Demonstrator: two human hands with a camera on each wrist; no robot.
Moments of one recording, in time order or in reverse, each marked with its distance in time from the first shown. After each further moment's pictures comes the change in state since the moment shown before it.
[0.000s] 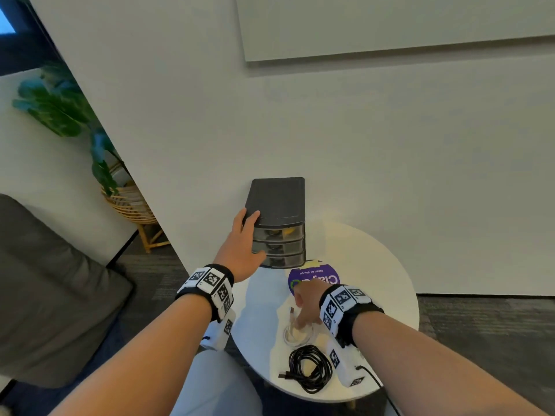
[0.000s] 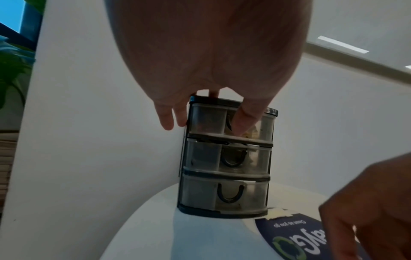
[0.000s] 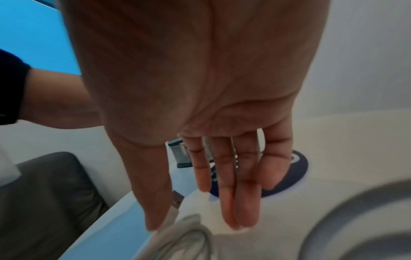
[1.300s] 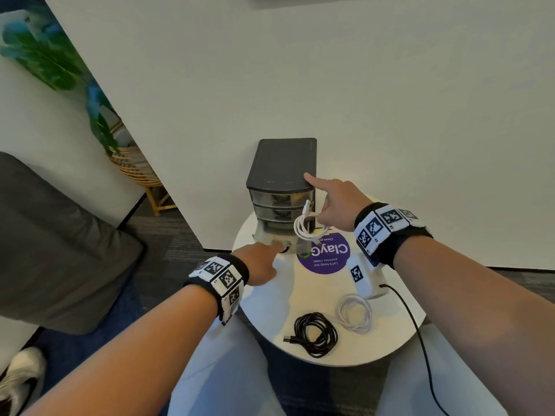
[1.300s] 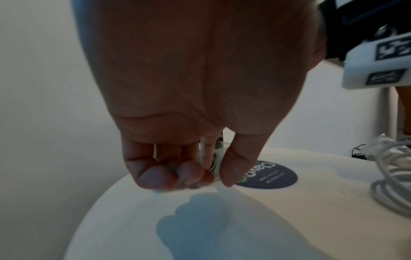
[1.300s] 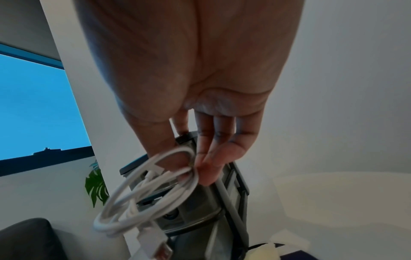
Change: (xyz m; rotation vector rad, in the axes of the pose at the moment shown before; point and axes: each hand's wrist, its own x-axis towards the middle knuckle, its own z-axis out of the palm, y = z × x) left_hand -0.041 0.013 0.032 0.362 -0.611 -0.136; right_hand 0.002 0.028 -0.088 0.307 0.427 -0.111
